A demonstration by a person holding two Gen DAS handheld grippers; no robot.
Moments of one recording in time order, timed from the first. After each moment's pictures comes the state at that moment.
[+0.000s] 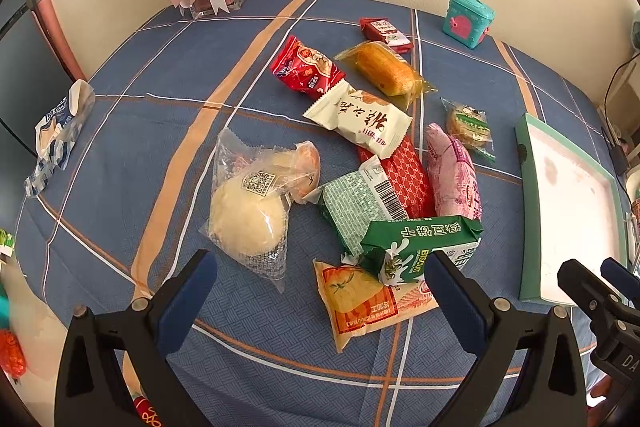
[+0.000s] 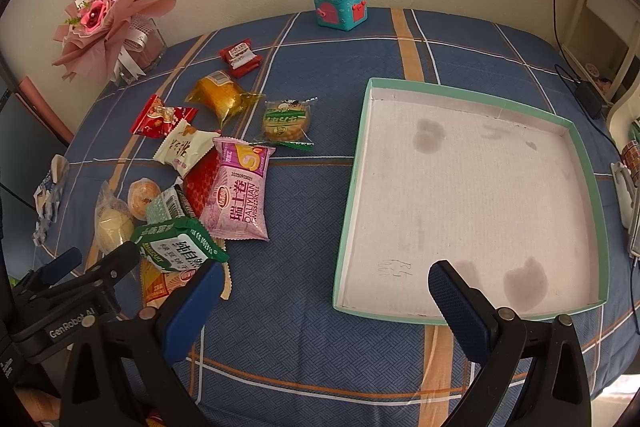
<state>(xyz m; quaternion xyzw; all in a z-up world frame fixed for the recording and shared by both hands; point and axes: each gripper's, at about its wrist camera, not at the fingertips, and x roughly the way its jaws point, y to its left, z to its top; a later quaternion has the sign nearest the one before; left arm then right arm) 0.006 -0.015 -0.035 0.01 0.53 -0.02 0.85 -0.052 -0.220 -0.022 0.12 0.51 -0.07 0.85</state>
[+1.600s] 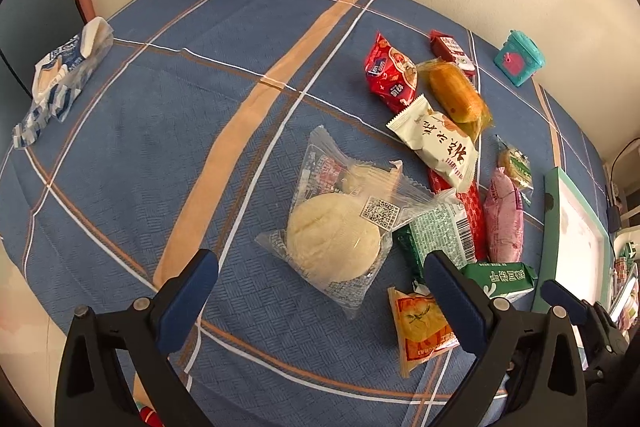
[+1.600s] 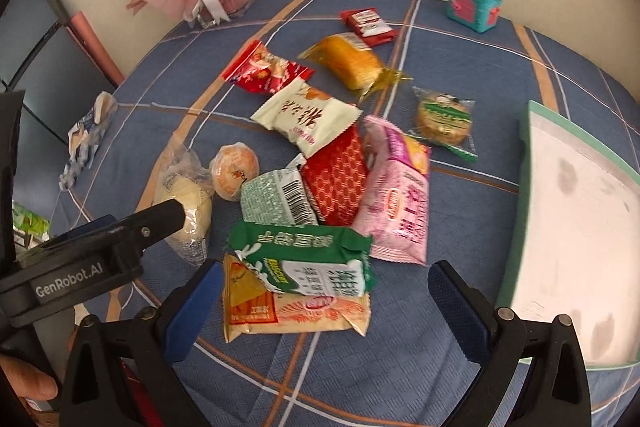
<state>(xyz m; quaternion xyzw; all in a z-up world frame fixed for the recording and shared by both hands) 0.038 0.059 -0.054 -0.09 0.56 -0.01 0.83 0.000 -0.112 -0.052 0.06 0.54 0.04 0.84</state>
